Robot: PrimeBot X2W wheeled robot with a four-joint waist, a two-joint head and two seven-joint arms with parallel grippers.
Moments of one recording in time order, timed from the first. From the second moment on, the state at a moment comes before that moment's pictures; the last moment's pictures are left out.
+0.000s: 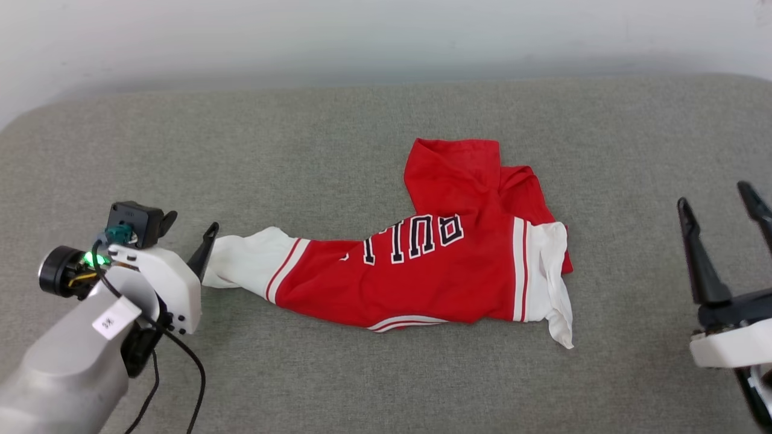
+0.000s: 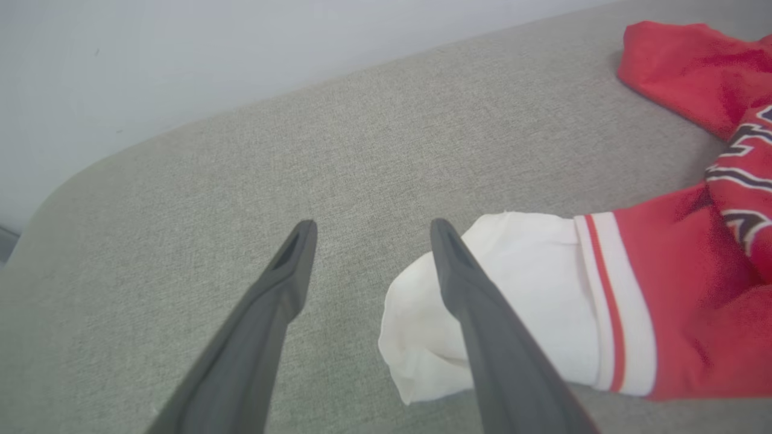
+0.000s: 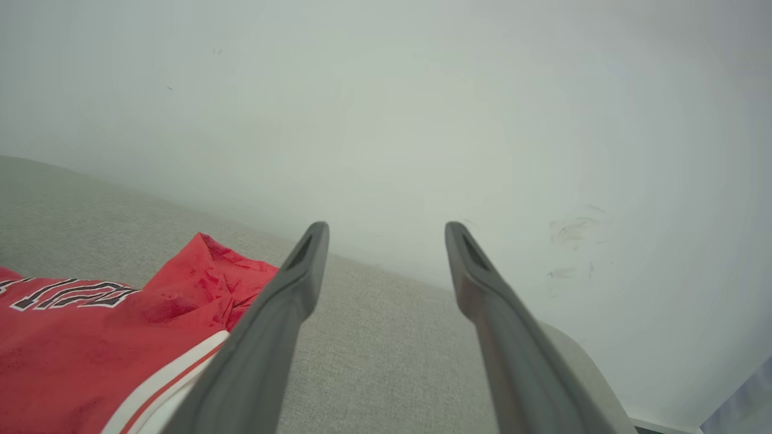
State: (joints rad) left arm -0.75 0.61 -0.97 0.76 -0.89 -0.04 -0.20; right arm -0.13 -0.33 -0.03 -0.02 0.10 0.13 -0.26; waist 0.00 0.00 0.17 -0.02
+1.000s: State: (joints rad) left arm -0.09 0.44 -0.37 -0.01 -0.32 0.38 -0.26; right arm -0.18 -0.83 0.45 -0.23 0.45 0.13 0.59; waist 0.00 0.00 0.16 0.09
